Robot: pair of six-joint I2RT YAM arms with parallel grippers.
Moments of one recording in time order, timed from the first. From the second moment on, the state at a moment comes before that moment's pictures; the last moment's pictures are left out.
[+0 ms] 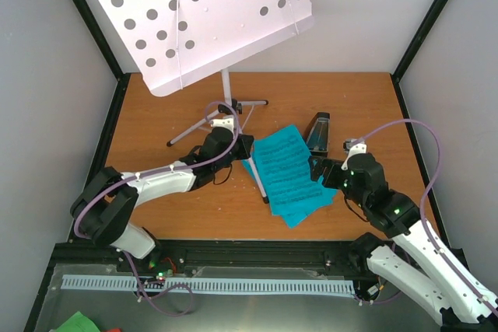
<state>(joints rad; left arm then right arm) -0.73 1.51 0.77 0.30 -0.08 -0.75 0.58 0.60 0.70 -0.63 0.16 0.62</state>
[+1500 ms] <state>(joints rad) -0.58 1.01 0.62 0.07 0.28 -0.30 0.58 0.52 0.56 -0.46 -0.05 0.56</state>
